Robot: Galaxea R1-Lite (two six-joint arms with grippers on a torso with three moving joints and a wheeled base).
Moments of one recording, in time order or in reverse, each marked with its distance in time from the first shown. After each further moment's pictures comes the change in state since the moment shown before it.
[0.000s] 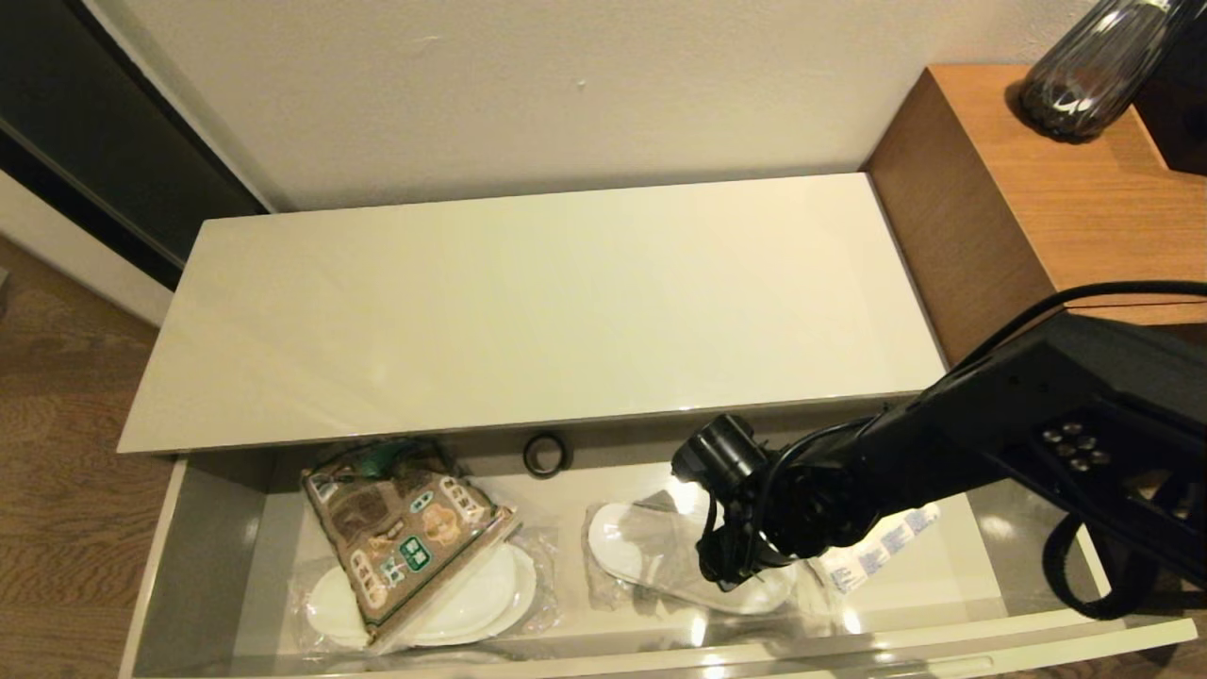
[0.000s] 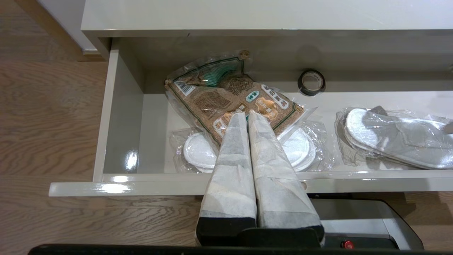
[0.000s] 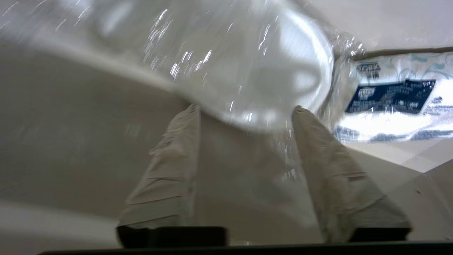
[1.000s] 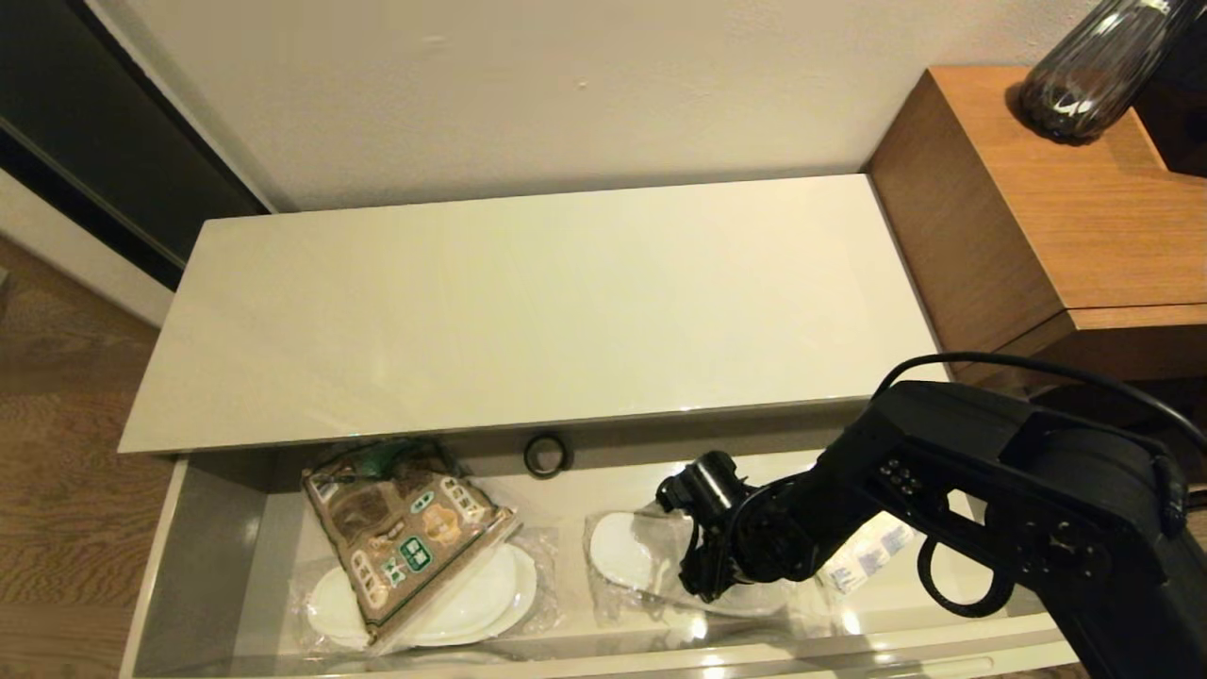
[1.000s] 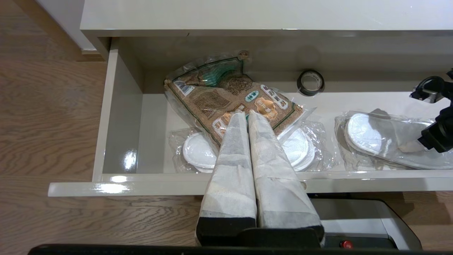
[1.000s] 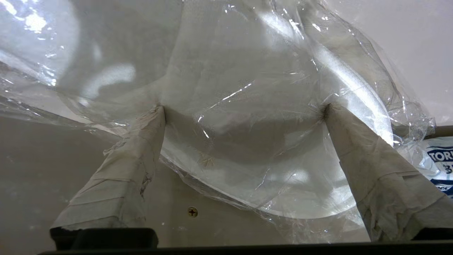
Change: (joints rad) left arm 0.000 0.000 0.000 0.000 0.000 0.000; right arm -0.062 0.238 -0.032 -0.248 0.041 -0.157
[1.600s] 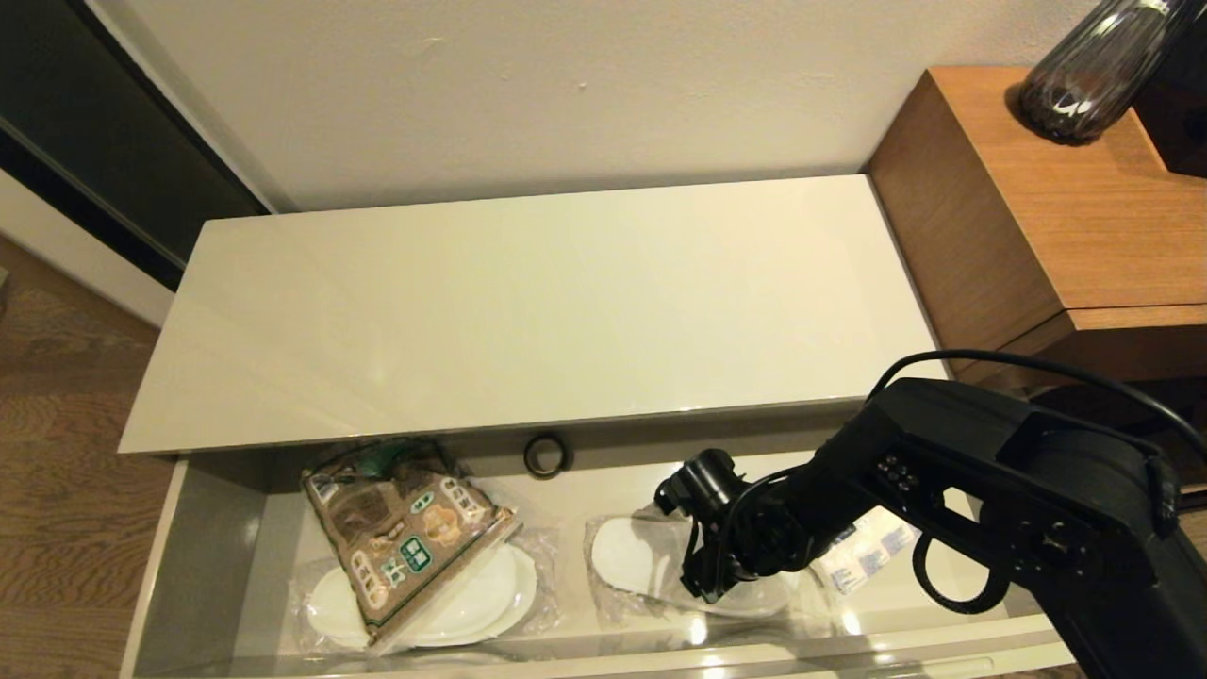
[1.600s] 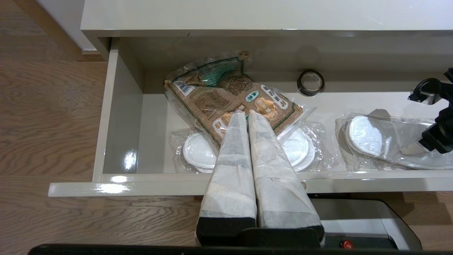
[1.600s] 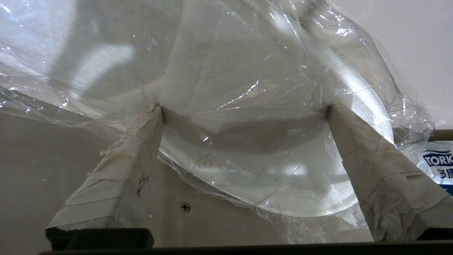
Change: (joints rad) left arm 0.000 0.000 0.000 0.000 0.000 0.000; right arm -0.005 0.011 -0.036 0.076 0.018 -0.034
